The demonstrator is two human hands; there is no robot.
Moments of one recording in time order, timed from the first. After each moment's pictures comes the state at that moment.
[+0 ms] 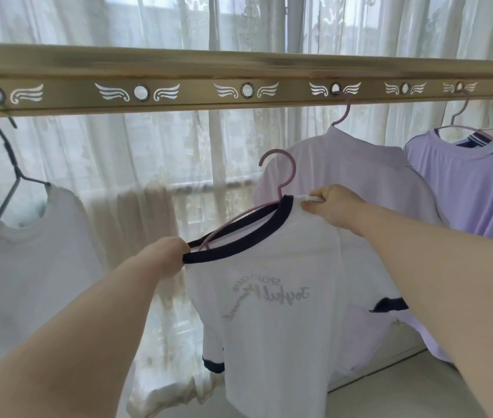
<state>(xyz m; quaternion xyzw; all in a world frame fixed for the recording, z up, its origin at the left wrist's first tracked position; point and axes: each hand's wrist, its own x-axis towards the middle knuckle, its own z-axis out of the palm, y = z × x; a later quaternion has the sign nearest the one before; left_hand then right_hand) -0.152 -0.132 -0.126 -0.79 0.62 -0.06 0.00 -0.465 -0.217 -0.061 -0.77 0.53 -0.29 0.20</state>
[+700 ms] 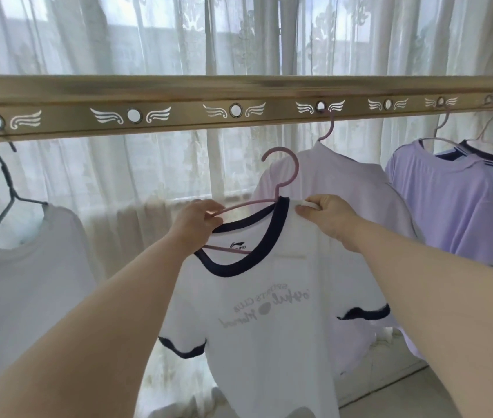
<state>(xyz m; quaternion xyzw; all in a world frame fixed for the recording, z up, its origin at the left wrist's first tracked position) -0.217 -0.142 -0.062 -0.67 0.62 0.02 -0.42 -0.465 -0.213 -0.061 -0.72 0.45 -0.40 0.34</state>
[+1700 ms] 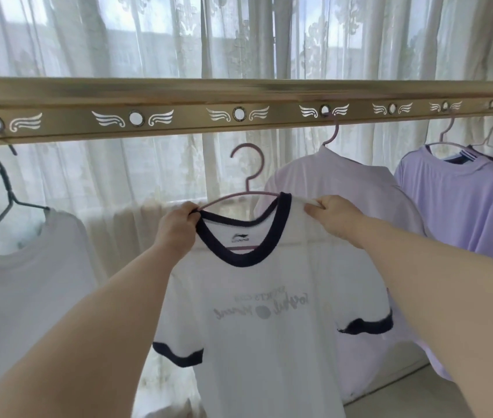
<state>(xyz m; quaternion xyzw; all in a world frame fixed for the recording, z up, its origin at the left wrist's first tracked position) -0.217 -0.132 -0.068 -0.69 0.54 0.00 -0.48 -0.492 -0.200 -0.049 -0.76 0.50 -0.34 0.24</state>
